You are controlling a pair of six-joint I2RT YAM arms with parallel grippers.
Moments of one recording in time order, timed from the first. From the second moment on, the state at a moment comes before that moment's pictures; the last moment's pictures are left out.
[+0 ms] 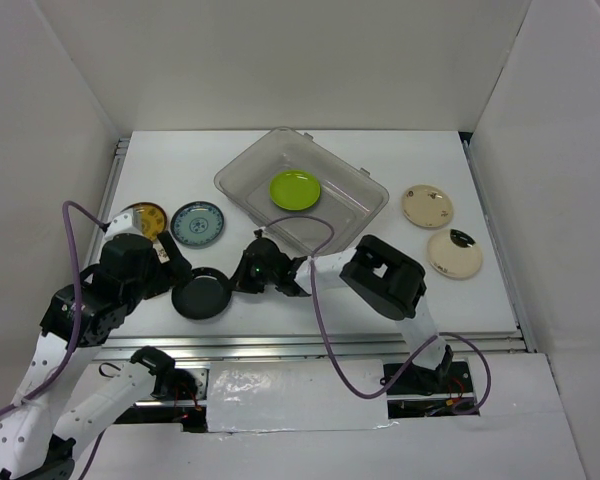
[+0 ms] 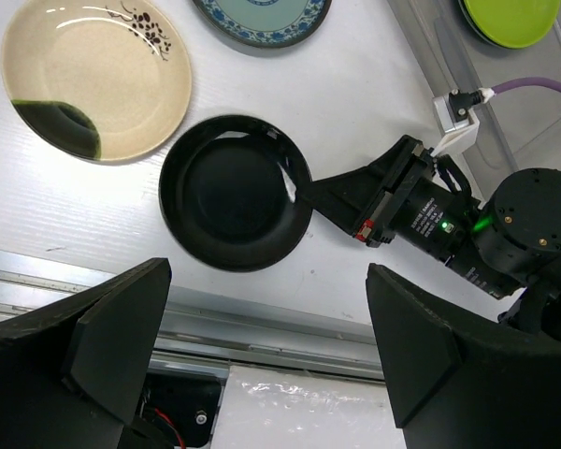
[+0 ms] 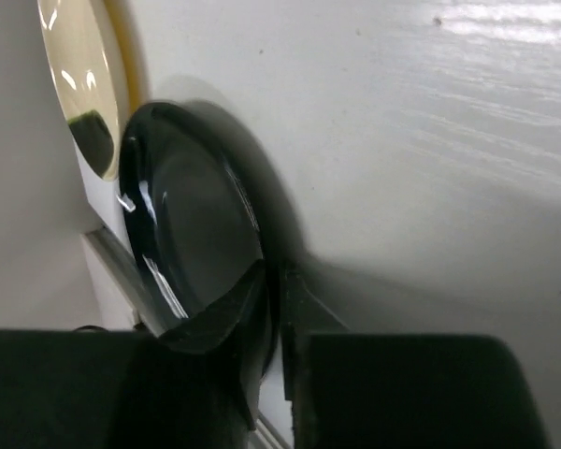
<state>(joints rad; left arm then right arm) -0.42 0.69 1.07 -1.13 -0.35 -0.71 1.00 2.09 1.17 0.32 -0.07 1.15</state>
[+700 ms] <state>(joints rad) -0.39 0.72 1.02 -1.11 -0.39 -0.78 0.48 1.59 1.34 -0.14 -0.04 0.87</state>
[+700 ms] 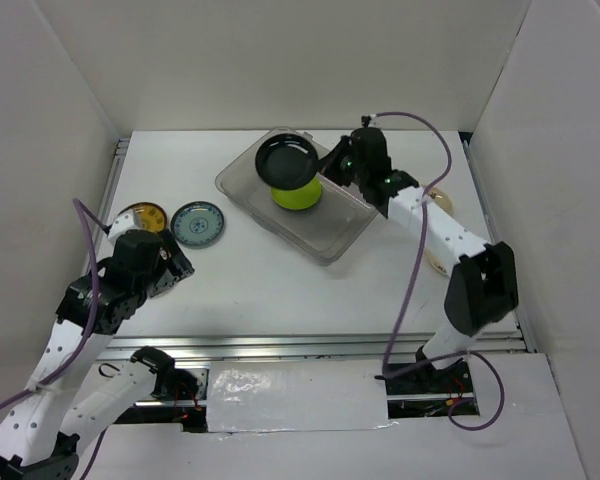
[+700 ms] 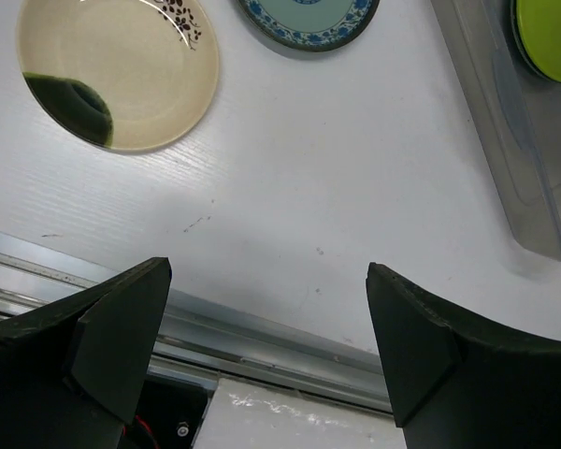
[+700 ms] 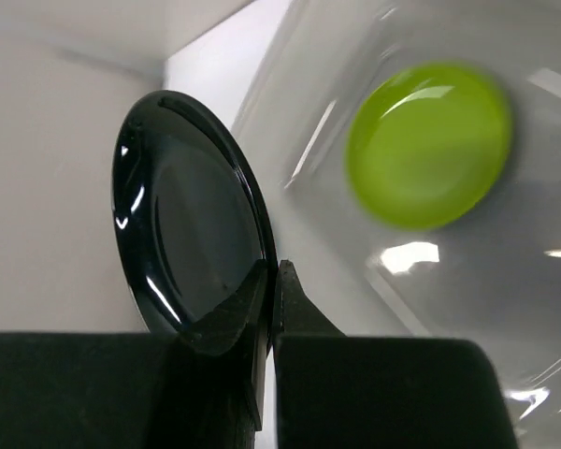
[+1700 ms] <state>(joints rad) 0.08 0.88 0.74 -0.80 -0.27 -1.00 0.36 1.85 1.66 -0.42 -0.10 0.66</state>
